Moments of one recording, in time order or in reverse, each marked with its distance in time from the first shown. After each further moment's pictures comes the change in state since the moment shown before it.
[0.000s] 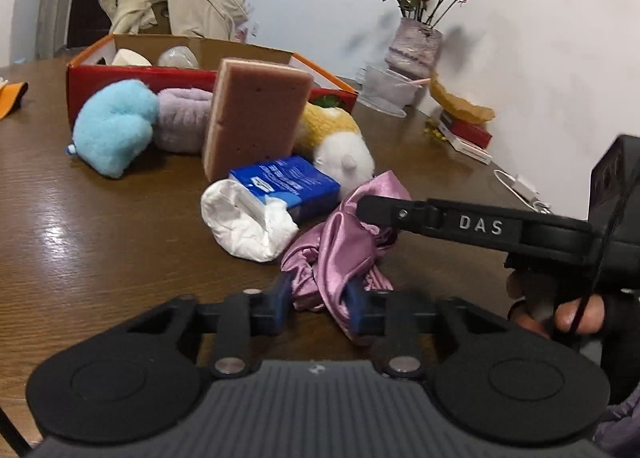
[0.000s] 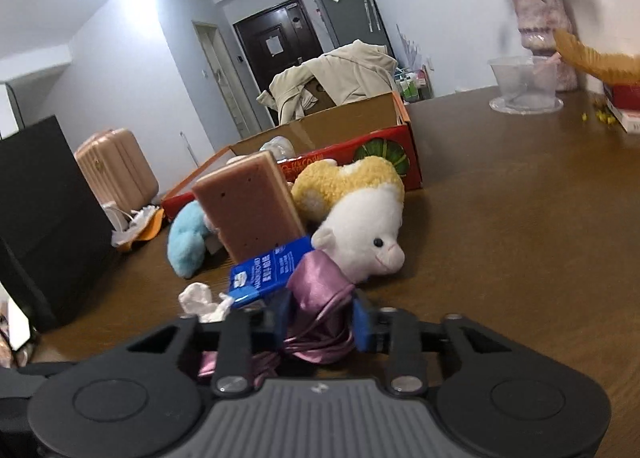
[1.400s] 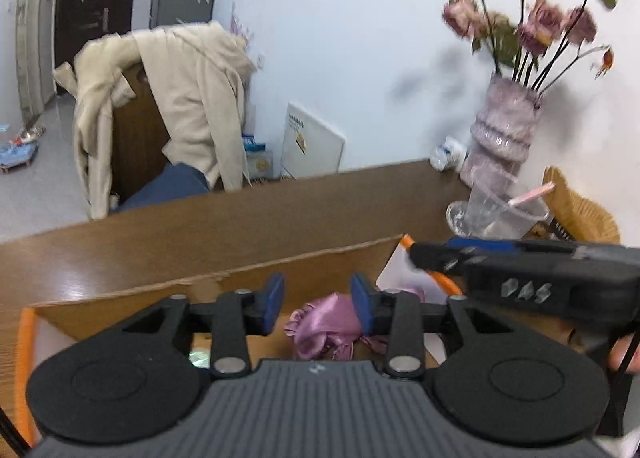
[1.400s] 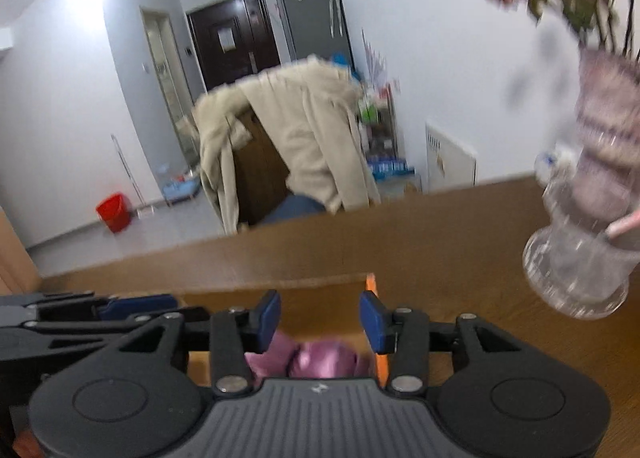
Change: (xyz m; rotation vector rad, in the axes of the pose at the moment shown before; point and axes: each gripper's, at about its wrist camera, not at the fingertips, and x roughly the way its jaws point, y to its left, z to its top) left arm 0.181 0.107 0.317 0.124 -0.029 0.091; right arm 0.225 -0.031 0.265 -0.066 -0.007 -0.197
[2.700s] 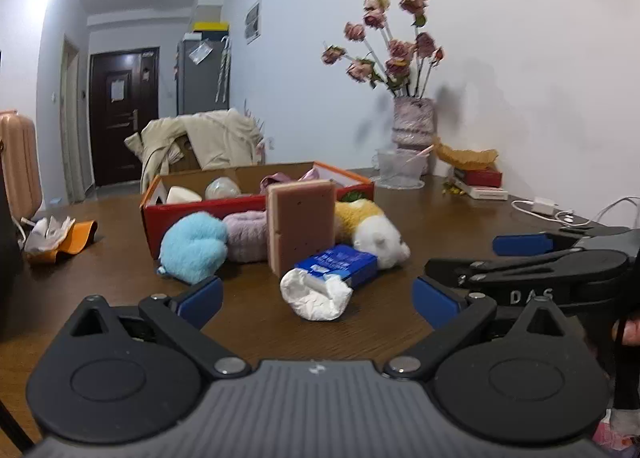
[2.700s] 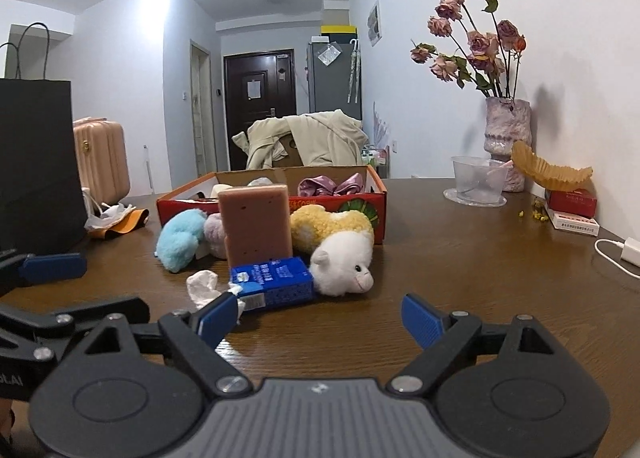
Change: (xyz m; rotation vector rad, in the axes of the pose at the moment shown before) left arm -0.275 -0.139 -0.316 0.104 -0.294 0.106; right arm -0.301 0.052 -0.296 -0.150 -0.203 -0.051
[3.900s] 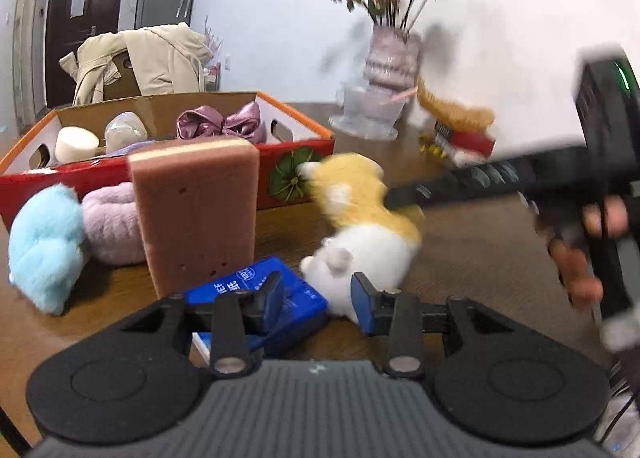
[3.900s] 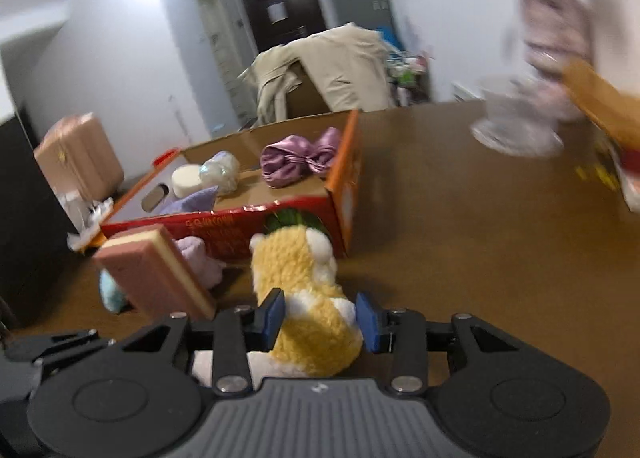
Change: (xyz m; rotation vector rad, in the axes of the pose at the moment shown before) left arm 0.148 -0.026 0.036 -0.107 0.233 -0.175; right arm 0.136 -0.133 0.080 0.153 0.295 0.220
